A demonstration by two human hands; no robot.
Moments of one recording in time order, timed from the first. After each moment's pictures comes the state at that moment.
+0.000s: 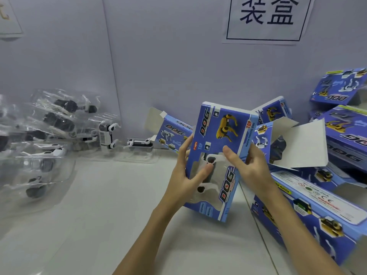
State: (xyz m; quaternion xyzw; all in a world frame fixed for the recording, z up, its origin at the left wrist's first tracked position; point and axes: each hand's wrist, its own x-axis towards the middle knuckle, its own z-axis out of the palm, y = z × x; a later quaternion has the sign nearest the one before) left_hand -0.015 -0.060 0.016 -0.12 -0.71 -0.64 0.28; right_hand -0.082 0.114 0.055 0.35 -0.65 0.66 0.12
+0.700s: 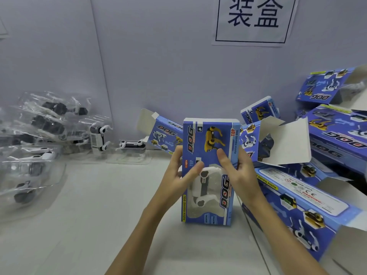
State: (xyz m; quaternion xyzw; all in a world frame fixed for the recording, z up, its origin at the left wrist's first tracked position) left_hand -0.001 -0.052 0.030 -0.12 -0.69 -0.67 0.24; right_hand -0.071 0.113 0.038 0.35 -0.63 0.68 0.14
